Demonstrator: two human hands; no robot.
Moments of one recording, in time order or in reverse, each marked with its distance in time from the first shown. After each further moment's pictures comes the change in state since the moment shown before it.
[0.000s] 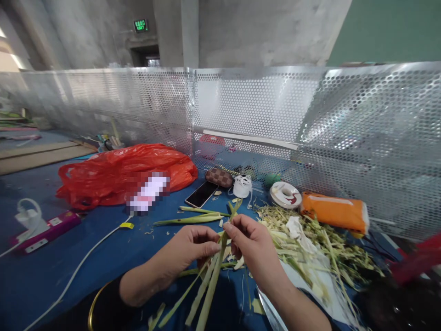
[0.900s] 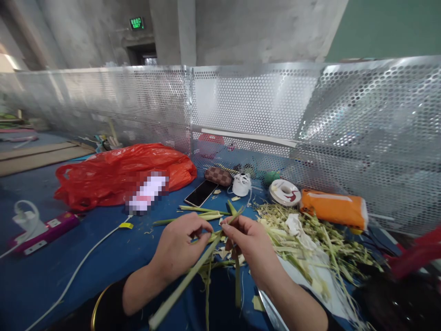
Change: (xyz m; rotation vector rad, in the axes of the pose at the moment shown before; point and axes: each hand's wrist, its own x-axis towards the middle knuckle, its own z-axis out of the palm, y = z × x) left_hand -0.002 -0.002 -0.008 0.969 0.456 0.489; right_hand 0.001 0.002 0.002 0.235 -0.013 0.201
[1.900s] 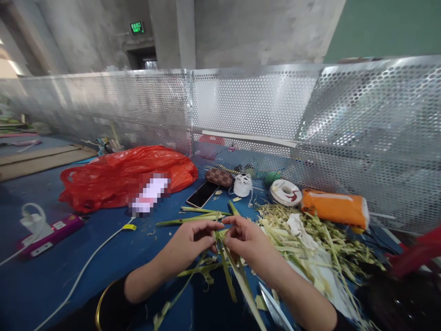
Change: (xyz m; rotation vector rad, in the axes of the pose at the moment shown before) left_hand 0.007 0.002 0.004 -0.793 -0.339 -0.329; right_hand -0.001 -0.008 -0.002 -0.174 -0.189 -0.020
